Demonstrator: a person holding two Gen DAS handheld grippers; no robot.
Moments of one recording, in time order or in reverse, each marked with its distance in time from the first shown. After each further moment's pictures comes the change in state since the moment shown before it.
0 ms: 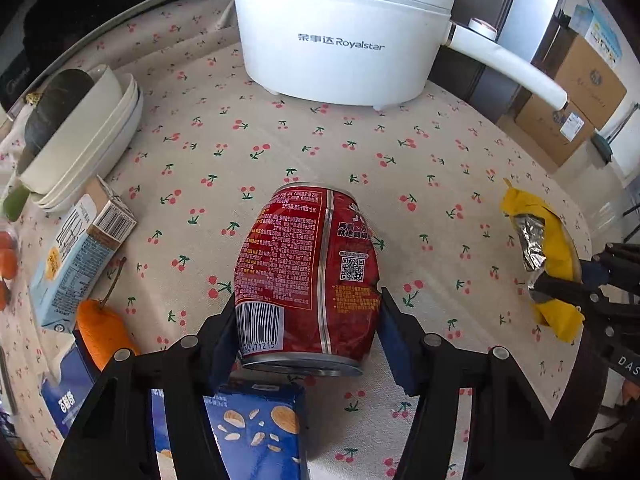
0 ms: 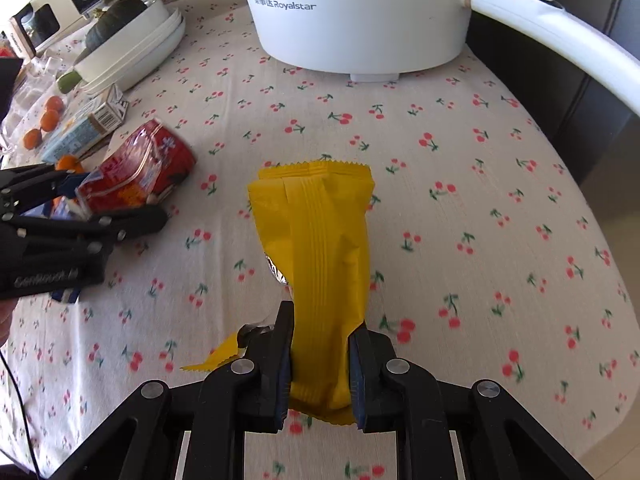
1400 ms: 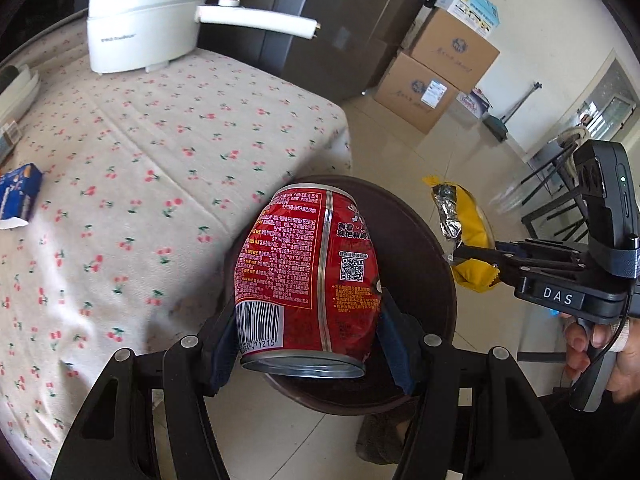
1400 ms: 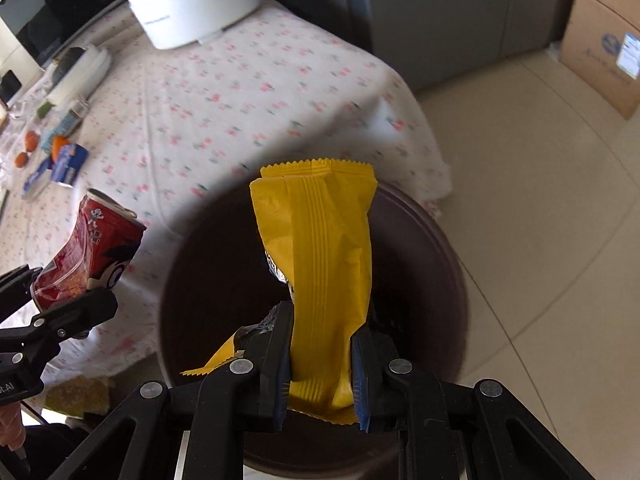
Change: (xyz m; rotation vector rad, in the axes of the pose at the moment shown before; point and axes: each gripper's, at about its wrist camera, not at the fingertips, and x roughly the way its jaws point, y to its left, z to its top) left arm -0.110 -0.215 -0.183 0.110 -0.030 -0.367; right arm -0.157 -0.069 -0.227 0.348 -0.015 -0.113
